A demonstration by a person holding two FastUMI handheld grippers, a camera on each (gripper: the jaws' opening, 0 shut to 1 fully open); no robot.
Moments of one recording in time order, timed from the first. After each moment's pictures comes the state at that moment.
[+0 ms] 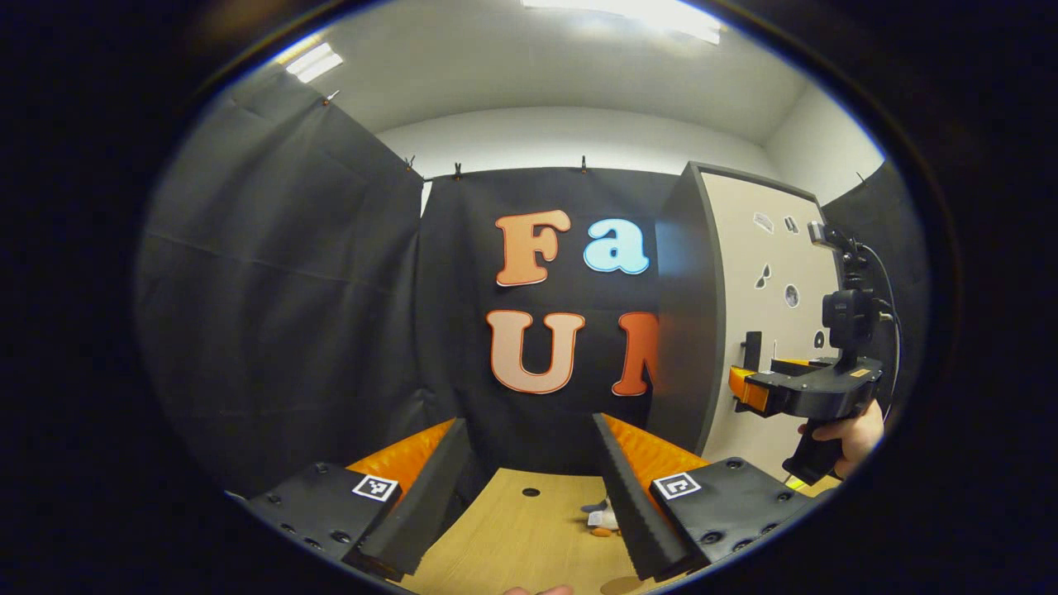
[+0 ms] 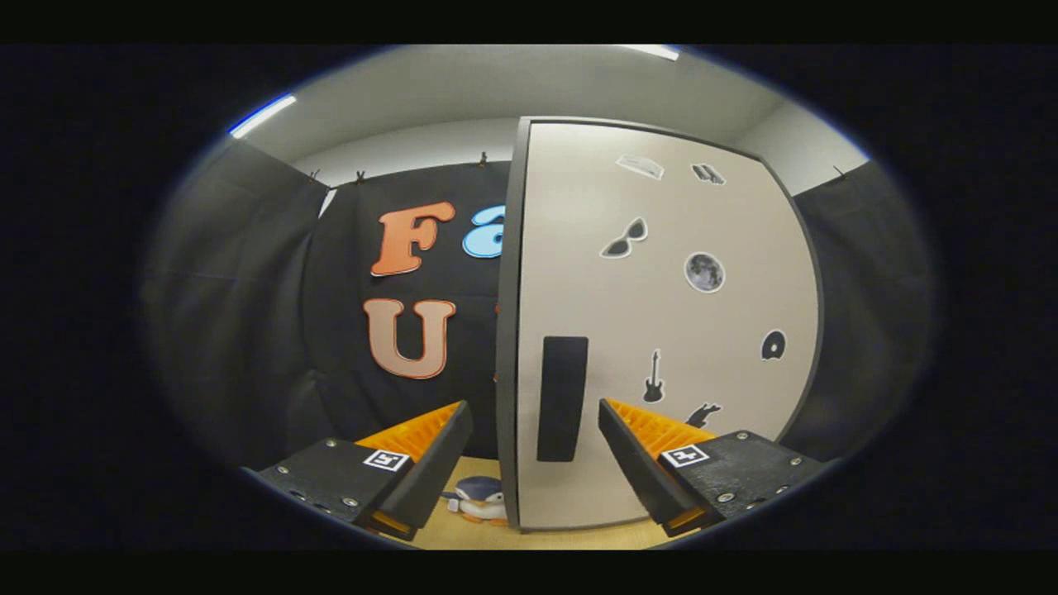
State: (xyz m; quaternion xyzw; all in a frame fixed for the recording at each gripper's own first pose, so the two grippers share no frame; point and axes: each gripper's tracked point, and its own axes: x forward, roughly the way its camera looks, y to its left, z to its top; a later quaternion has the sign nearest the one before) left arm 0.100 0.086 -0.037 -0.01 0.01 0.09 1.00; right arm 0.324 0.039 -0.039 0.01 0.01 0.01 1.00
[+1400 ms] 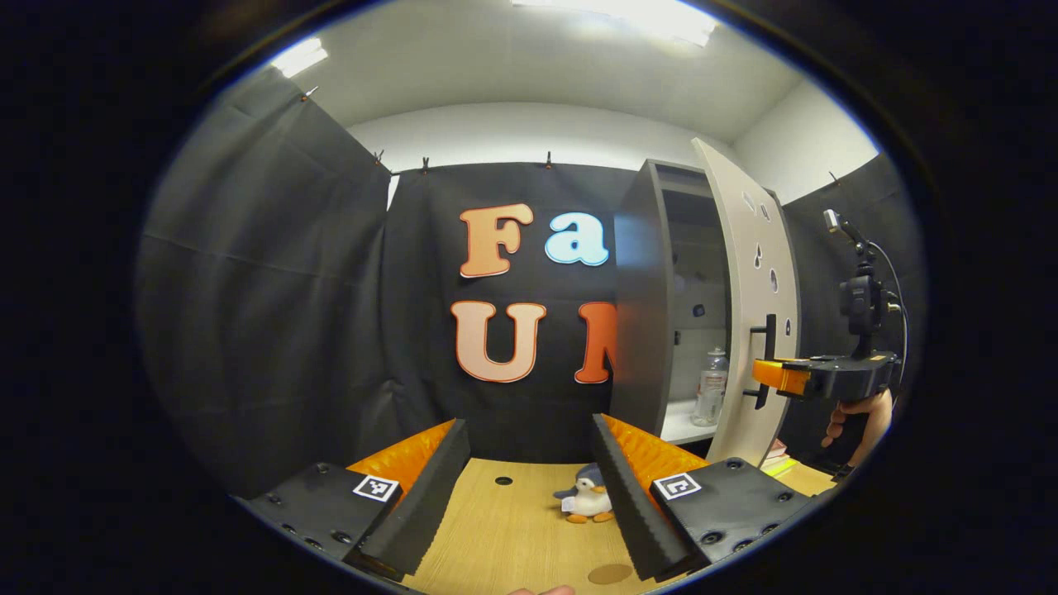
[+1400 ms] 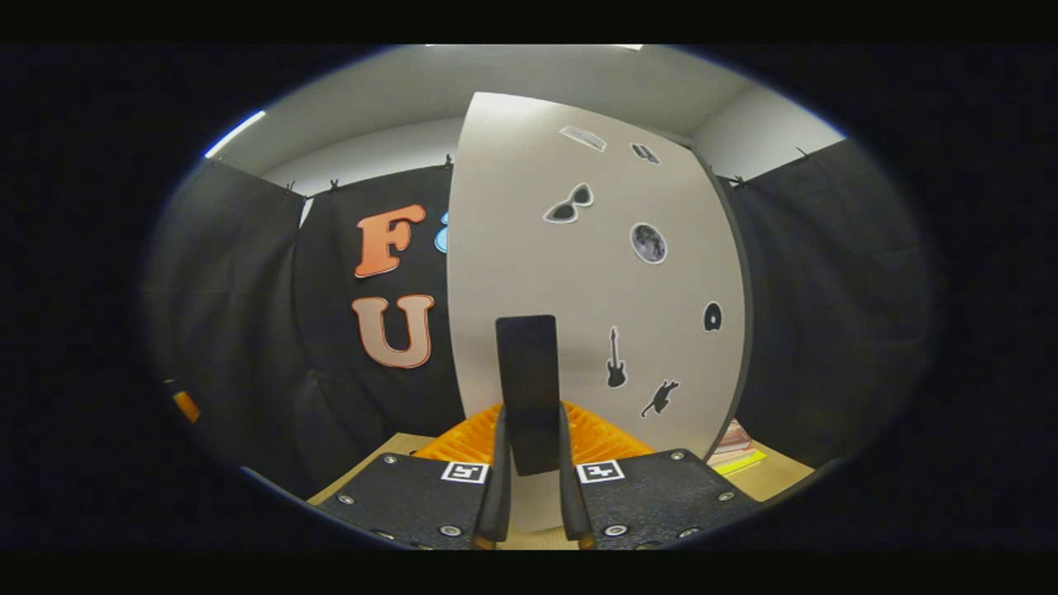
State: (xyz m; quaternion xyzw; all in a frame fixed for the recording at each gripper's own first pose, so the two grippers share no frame) left arm 0.071 0.039 -0.046 -0.01 0.02 0.01 1.00; right arm 0.293 0.010 -0.052 0.06 0.03 -0.01 1.00
